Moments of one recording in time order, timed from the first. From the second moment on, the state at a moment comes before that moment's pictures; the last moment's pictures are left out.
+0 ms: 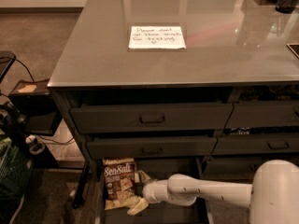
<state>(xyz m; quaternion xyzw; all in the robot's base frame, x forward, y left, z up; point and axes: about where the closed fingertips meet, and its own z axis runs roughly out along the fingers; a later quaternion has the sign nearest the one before) 0.475 0.076 0.281 -0.56 0.69 0.28 0.36</state>
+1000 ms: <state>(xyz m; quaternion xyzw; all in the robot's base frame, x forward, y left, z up) 0.553 0.092 0.199 -0.50 0.73 0.30 0.37</state>
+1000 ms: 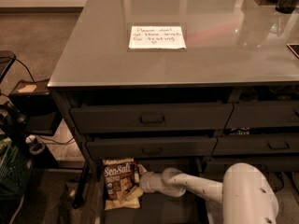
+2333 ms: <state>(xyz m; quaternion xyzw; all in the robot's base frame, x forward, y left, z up) 0.600 0.120 0.136 -0.46 0.75 0.32 0.34</state>
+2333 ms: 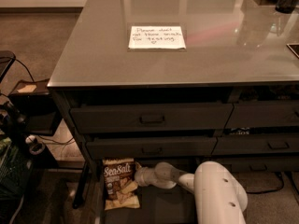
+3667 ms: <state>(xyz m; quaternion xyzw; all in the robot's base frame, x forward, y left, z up) 0.600 0.135 0.150 -0.47 0.74 0.34 0.34</state>
